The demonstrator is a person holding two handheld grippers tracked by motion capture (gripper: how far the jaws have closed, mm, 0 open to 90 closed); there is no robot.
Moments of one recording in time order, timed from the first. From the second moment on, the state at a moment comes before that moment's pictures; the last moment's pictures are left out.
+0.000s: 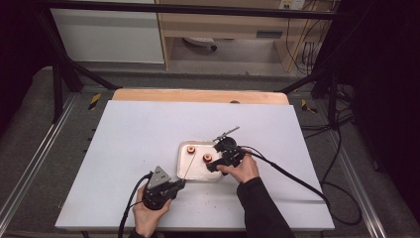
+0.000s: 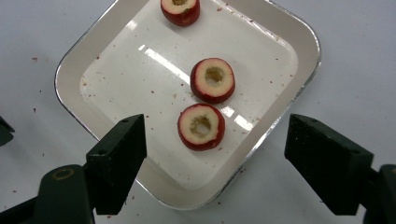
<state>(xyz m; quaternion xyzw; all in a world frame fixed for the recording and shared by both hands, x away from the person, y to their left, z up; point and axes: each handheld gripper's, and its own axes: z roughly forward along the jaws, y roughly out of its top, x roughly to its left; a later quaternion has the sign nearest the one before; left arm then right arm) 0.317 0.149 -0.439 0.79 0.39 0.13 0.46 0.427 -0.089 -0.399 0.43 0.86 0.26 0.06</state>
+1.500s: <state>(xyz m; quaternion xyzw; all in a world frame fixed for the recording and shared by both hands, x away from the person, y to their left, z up) 0.316 0.150 -0.442 0.79 0.38 0.13 0.46 0.443 -0.069 -0.419 0.52 0.83 0.20 0.01</state>
